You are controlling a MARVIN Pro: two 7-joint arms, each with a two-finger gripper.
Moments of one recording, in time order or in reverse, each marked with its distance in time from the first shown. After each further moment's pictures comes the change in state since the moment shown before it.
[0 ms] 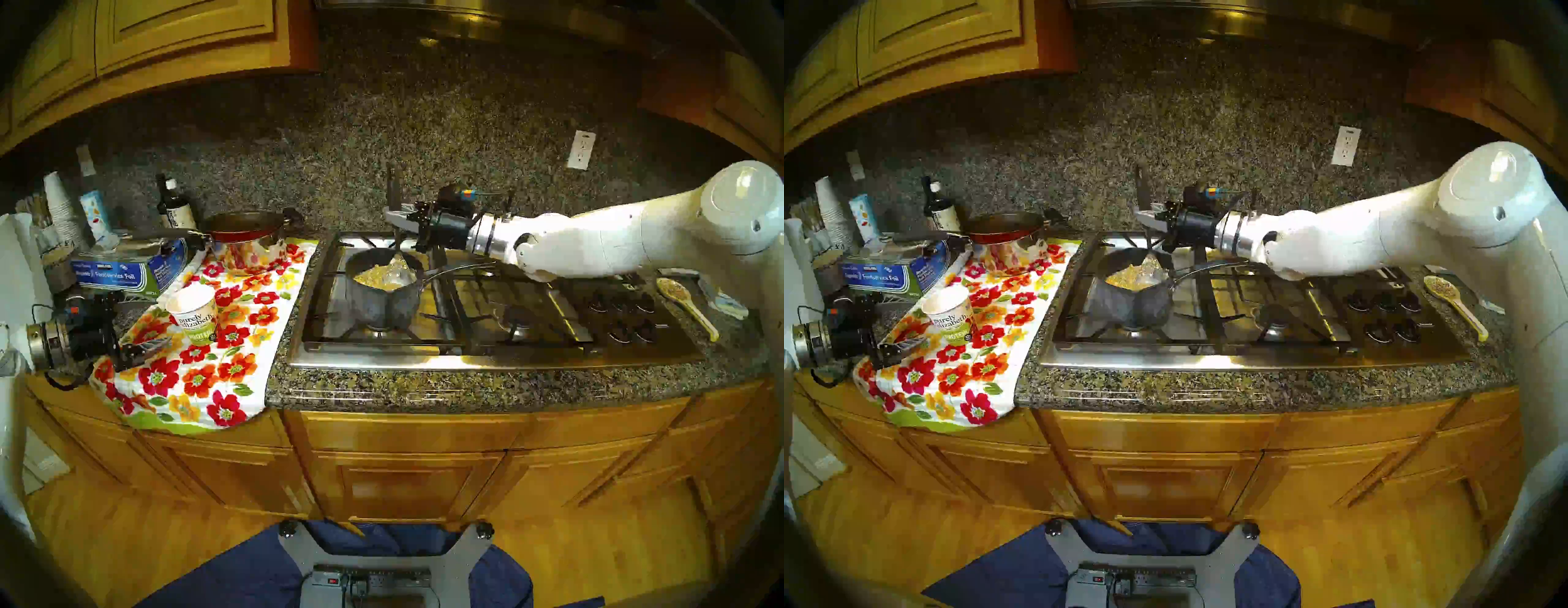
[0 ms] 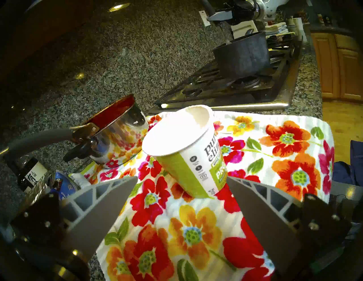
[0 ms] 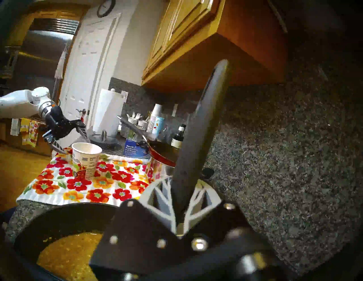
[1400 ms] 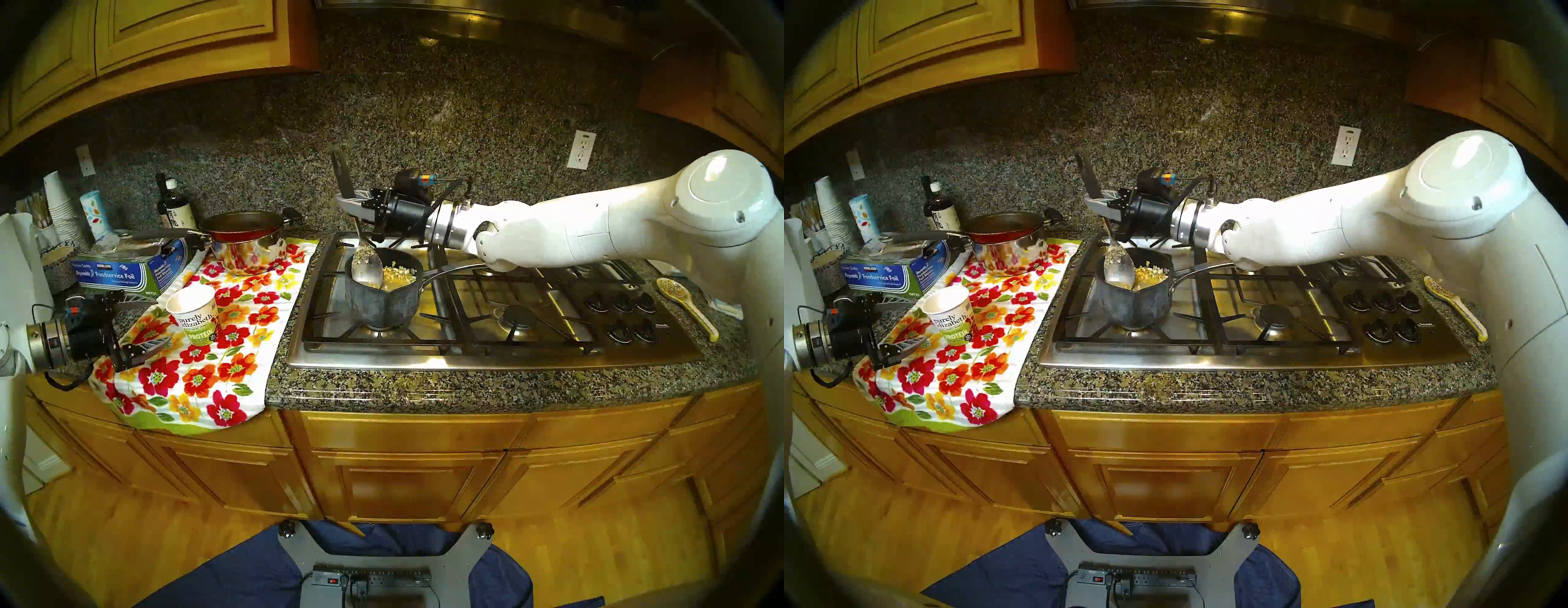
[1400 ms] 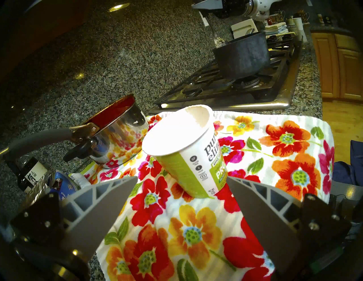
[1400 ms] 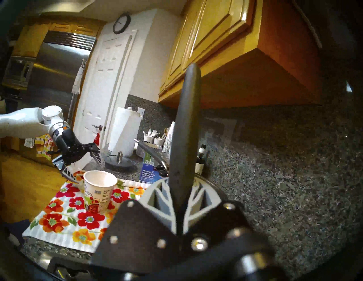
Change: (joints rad) left arm 0.000 0.000 0.000 0.000 0.000 0.000 0.000; right arm -0.001 -0.083 0.114 -0.045 -0.007 0.022 0.011
